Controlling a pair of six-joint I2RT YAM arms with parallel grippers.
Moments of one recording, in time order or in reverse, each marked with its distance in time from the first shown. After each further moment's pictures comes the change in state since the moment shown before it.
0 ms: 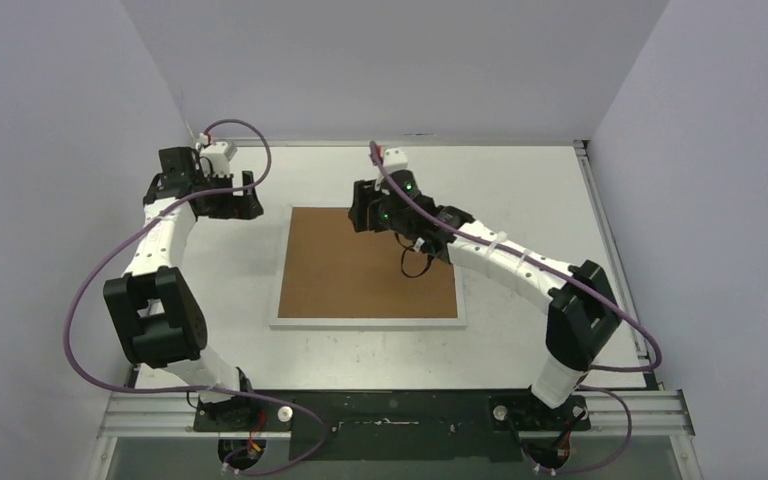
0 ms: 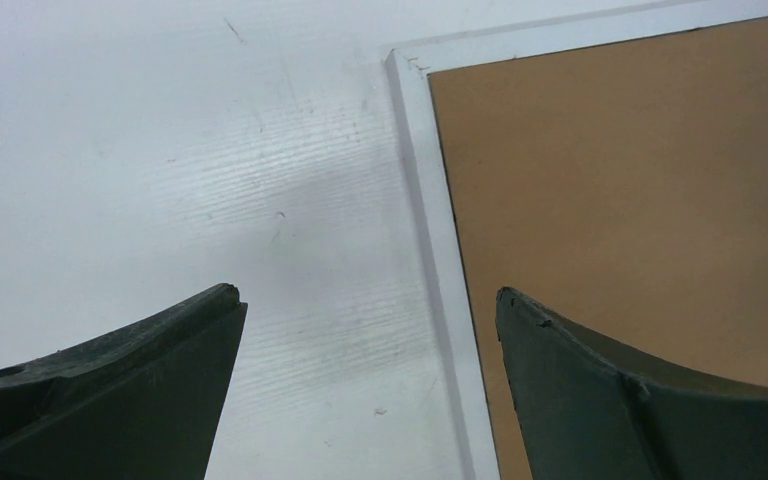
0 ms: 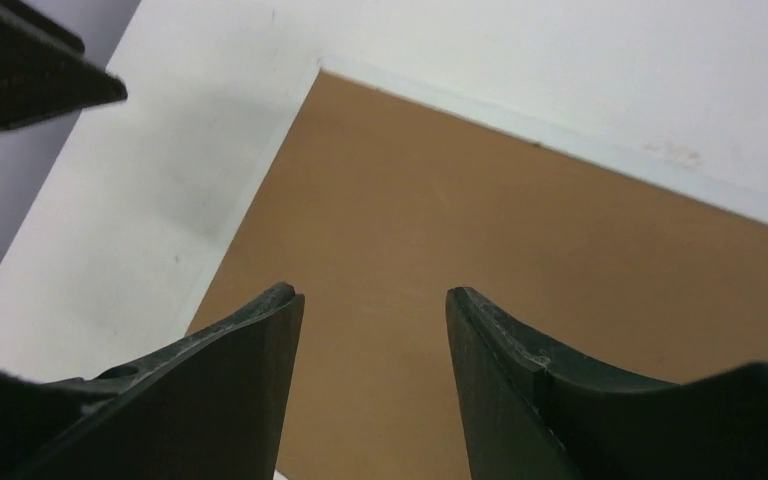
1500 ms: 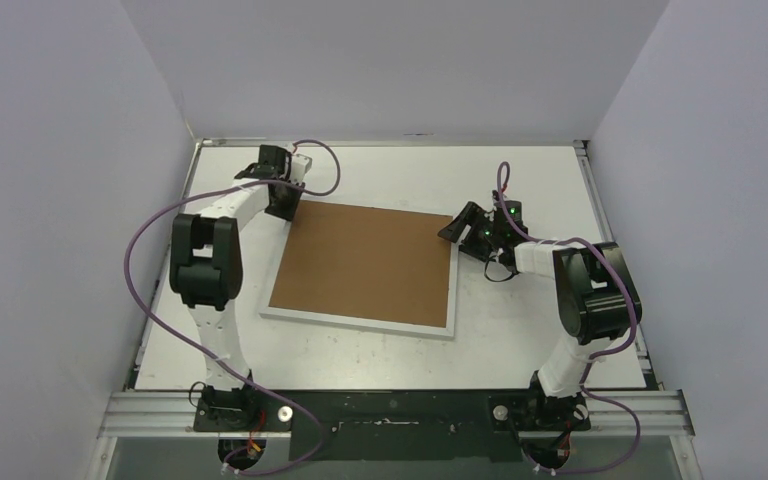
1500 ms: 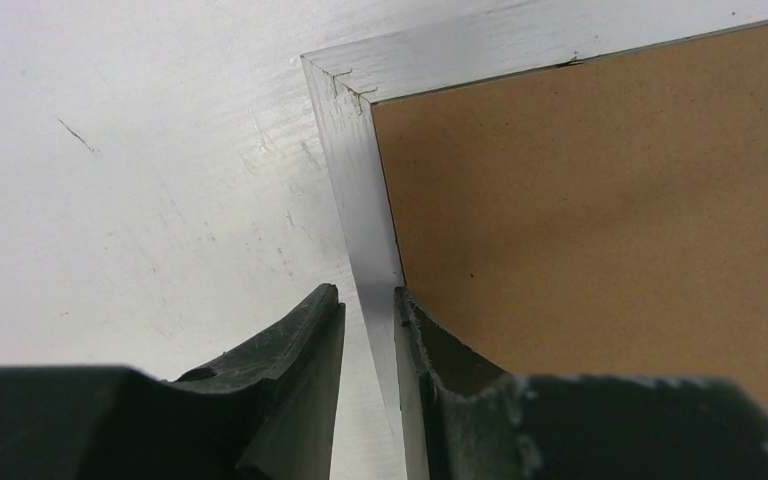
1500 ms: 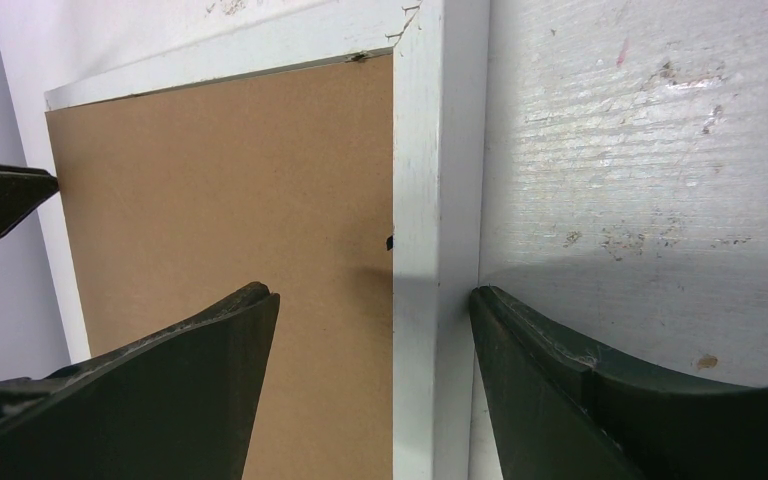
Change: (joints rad) left arm -0.330 0.428 0.188 0.055 -0.414 0.046; right arm -0.566 0.094 -0.591 0.445 -0.483 0.322
